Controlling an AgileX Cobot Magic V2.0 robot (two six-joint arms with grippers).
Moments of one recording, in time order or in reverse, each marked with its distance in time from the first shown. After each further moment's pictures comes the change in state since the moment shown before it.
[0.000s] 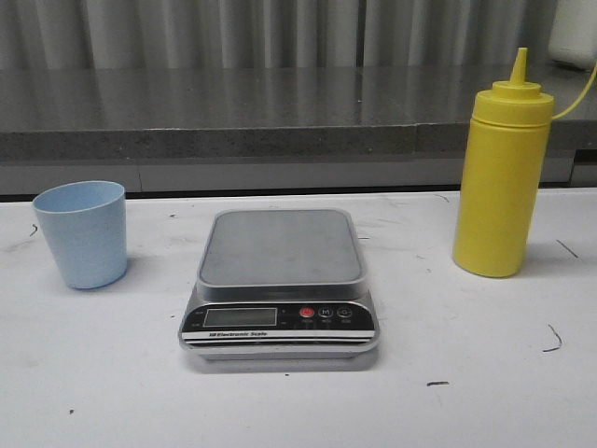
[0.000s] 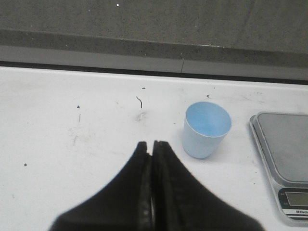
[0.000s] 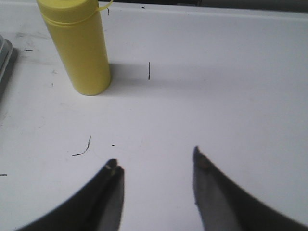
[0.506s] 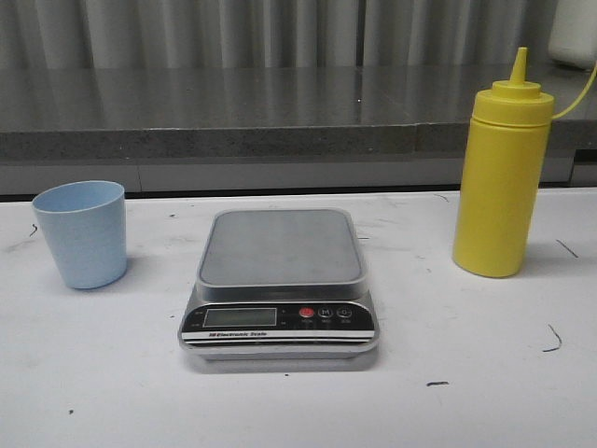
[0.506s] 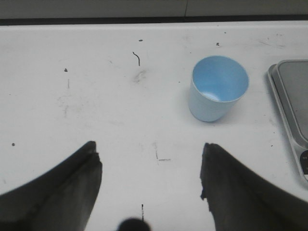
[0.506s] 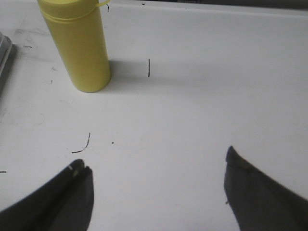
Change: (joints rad) left arm -0.002 0.307 -0.075 -0.057 0.005 0.130; right arm 0.000 0.001 0.000 0.000 0.007 -0.004
